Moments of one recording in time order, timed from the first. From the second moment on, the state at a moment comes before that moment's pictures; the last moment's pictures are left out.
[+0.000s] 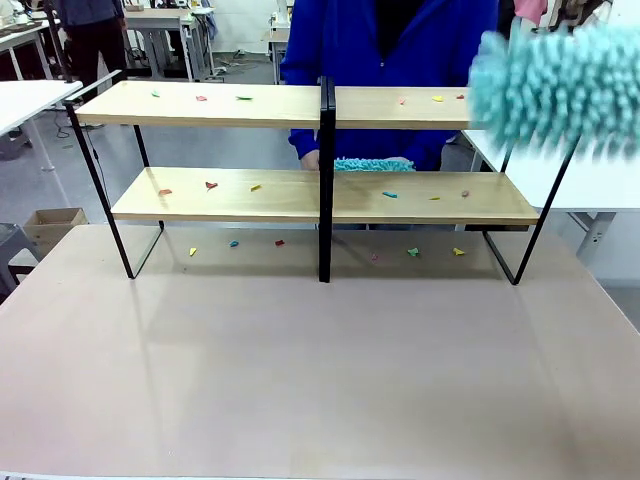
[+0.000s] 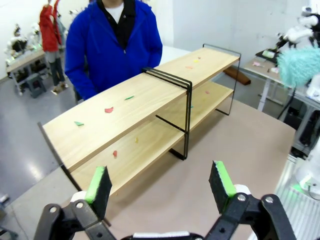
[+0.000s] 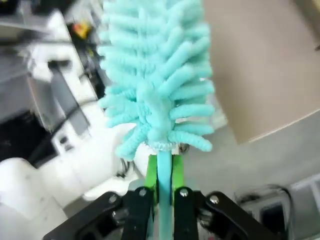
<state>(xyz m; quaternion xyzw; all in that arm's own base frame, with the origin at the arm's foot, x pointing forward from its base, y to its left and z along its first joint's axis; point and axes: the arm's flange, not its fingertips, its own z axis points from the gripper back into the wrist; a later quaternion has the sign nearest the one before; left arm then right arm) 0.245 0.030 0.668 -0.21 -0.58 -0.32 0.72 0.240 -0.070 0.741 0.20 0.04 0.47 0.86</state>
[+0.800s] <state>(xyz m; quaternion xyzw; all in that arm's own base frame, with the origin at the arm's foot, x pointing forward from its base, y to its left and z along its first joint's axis) 0.245 0.030 0.668 -0.21 -0.58 -0.32 0.72 0.258 0.015 0.697 0.06 0.14 0.57 0.81</state>
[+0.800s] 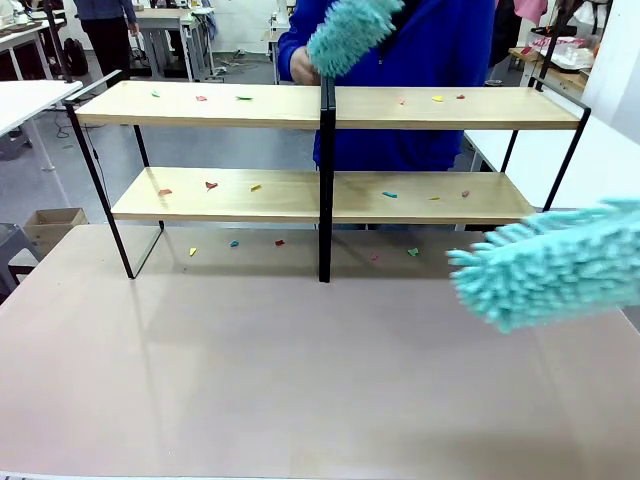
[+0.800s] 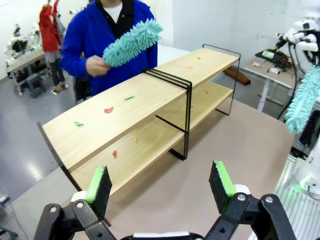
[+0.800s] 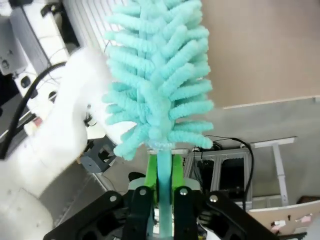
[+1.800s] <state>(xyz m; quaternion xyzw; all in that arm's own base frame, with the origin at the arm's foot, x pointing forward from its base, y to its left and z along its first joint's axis) 0.245 0.030 0.668 -0.21 -0.58 -0.32 0.72 0.233 0.216 0.652 0.01 0.05 0.52 0.85</state>
